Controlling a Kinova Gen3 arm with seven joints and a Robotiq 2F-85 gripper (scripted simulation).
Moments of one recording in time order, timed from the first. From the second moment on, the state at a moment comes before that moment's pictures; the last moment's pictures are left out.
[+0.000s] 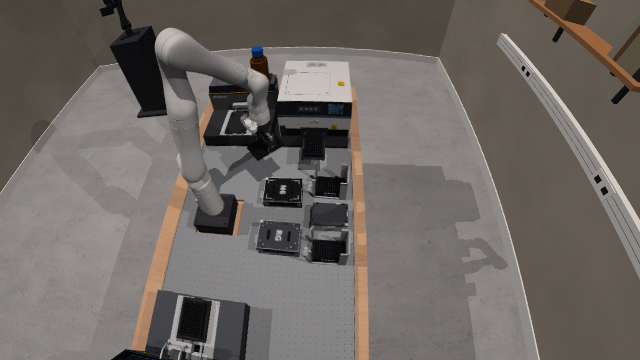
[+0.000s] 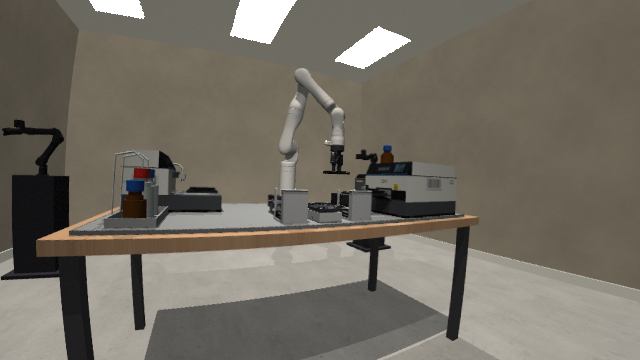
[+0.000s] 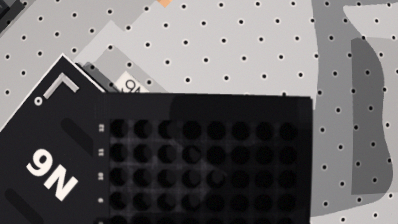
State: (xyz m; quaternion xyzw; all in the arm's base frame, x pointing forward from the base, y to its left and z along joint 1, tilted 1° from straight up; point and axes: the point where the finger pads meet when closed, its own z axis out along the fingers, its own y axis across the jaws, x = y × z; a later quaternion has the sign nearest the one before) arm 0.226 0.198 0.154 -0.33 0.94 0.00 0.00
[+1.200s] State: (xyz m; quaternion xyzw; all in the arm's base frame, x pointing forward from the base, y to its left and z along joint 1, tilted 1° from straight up) arm 0.302 0.132 0.153 -0.22 0.98 0.00 0.00
